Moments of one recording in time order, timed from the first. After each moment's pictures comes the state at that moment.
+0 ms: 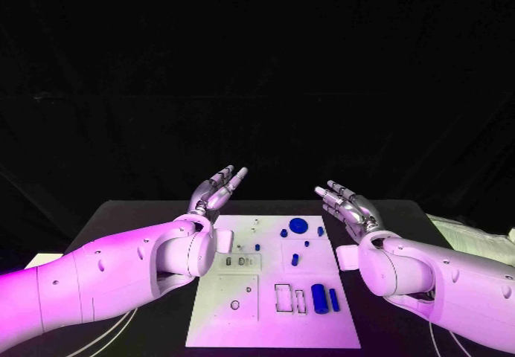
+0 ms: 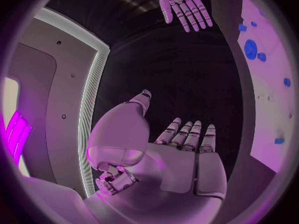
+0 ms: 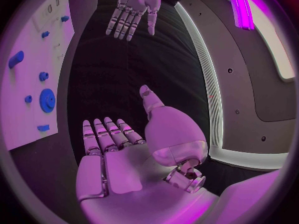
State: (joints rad) left arm 1.12 -0.70 -0.04 1.48 0.01 -0.59 0.49; left_hand 1.07 0.00 0.19 0.17 0.04 0.22 0.14 0.02 0.03 0.13 0.19 0.02 0.02 0.15 0.18 0.02 0.02 0.14 0.04 0.27 0.01 0.01; right arm 1.04 -0.83 -0.02 1.55 -0.02 -0.56 0.47; right_hand 1.05 0.17 0.01 -0.19 0.23 0.25 0.14 0.03 0.03 0.26 0.25 0.03 0.03 0.21 0.24 0.02 0.03 0.05 0.14 0.28 0.06 0.03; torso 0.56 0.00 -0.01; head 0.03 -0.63
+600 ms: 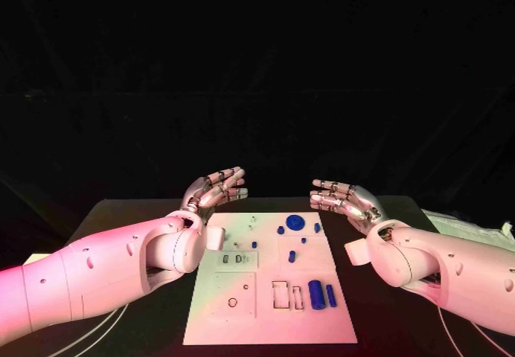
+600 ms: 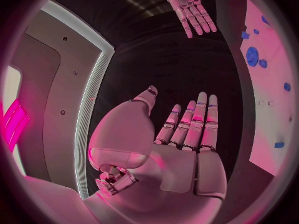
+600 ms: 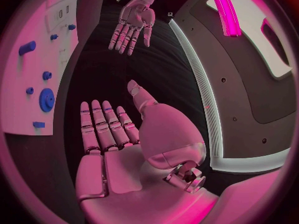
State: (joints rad) left arm 1.13 -0.72 -0.04 1.46 0.01 -0.48 0.48; left_hand 1.18 0.02 0.19 0.11 0.05 0.57 0.16 0.10 0.07 0.69 0.24 0.15 0.08 0.80 0.20 0.24 0.13 0.15 0.61 0.29 0.29 0.15; right arm 1.06 -0.86 -0.01 1.47 -0.21 -0.39 0.44; right_hand 1.24 0.14 0.09 -0.27 0.21 0.61 0.17 0.09 0.06 0.70 0.24 0.10 0.06 0.67 0.22 0.12 0.06 0.13 0.49 0.29 0.24 0.10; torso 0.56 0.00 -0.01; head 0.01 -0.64
